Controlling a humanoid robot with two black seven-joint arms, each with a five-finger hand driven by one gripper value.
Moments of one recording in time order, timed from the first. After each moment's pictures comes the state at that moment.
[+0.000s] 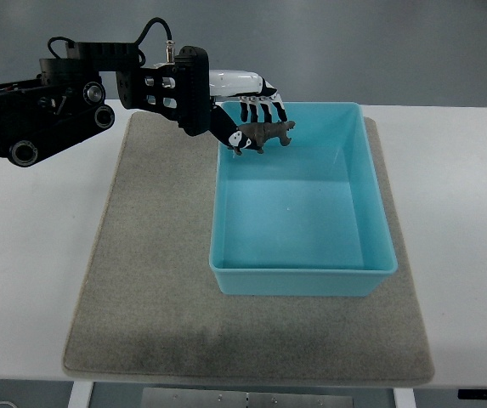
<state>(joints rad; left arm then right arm) -1.30 0.42 -0.17 -1.03 1.24 -0.25 -0.27 0.00 0.00 0.00 0.11 -0.05 -0.01 0.09</state>
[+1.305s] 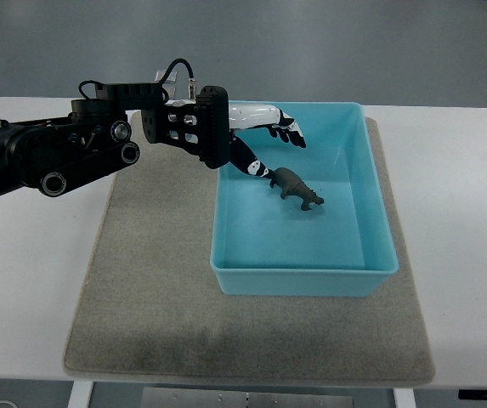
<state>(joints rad) -1.22 0.35 -0.16 -1.03 1.24 -0.18 -0.27 0.00 0.00 0.00 0.11 -0.05 -0.01 0.09</state>
